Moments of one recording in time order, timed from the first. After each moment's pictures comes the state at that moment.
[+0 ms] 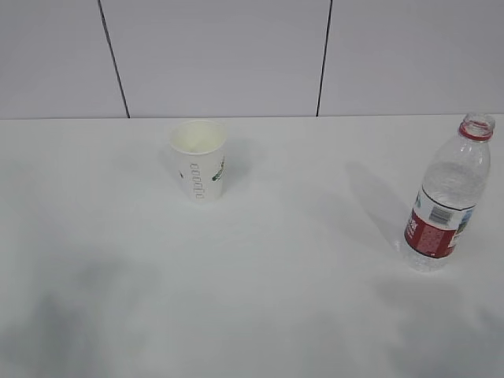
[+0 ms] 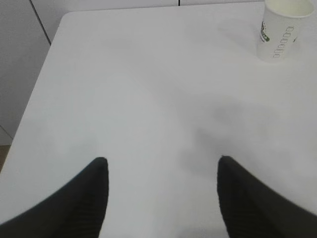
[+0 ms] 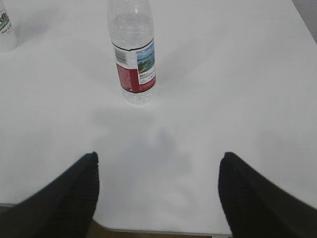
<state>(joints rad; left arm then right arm) -0.03 0.01 -0.54 0.03 1.11 -0.02 0.04 -0.02 -0.49 -0.01 1.14 -0.03</state>
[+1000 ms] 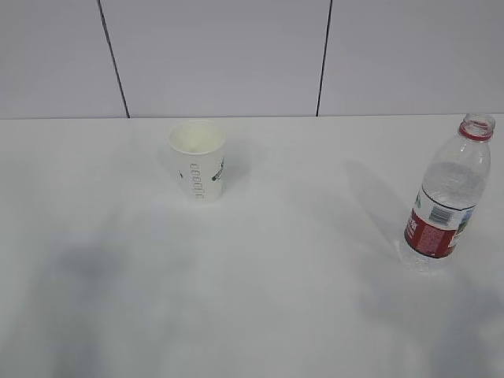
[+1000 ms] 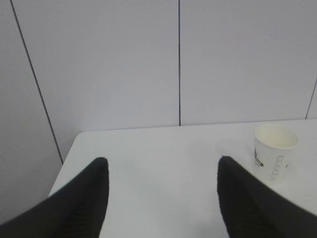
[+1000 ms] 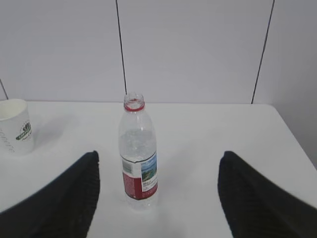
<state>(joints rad) -0.03 0.14 -0.59 0.03 0.64 -0.02 0.04 -0.02 -0.55 0.00 0.84 -0.03</state>
